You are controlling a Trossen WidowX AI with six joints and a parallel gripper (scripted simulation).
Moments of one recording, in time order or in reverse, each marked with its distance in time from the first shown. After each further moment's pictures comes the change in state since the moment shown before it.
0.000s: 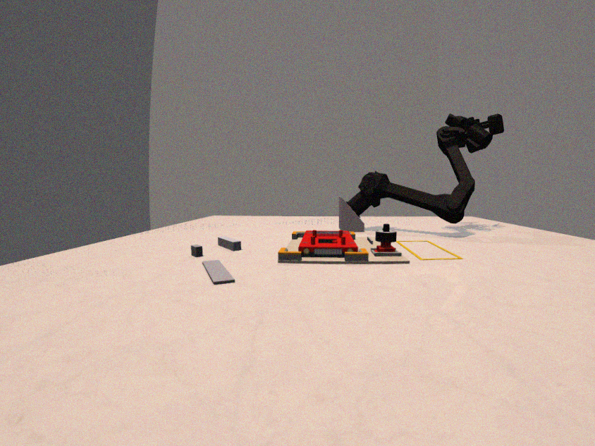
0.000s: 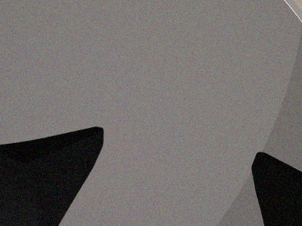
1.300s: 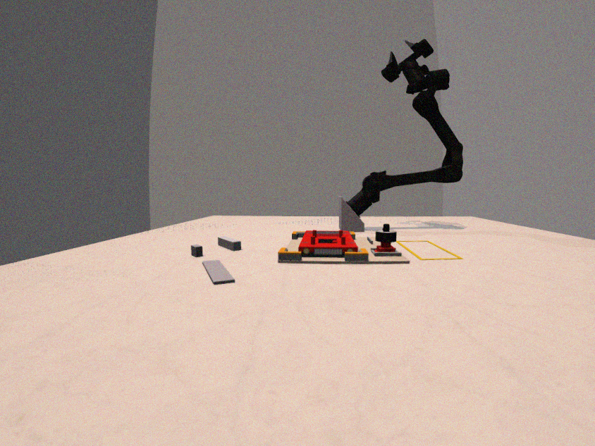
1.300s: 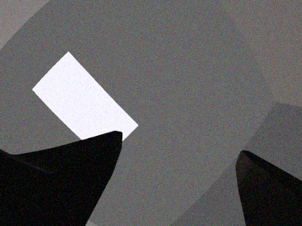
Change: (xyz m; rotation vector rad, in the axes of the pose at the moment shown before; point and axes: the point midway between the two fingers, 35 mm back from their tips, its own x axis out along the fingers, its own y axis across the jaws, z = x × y) arm -0.225 -0.131 -0.300 -0.081 1.399 -0.448
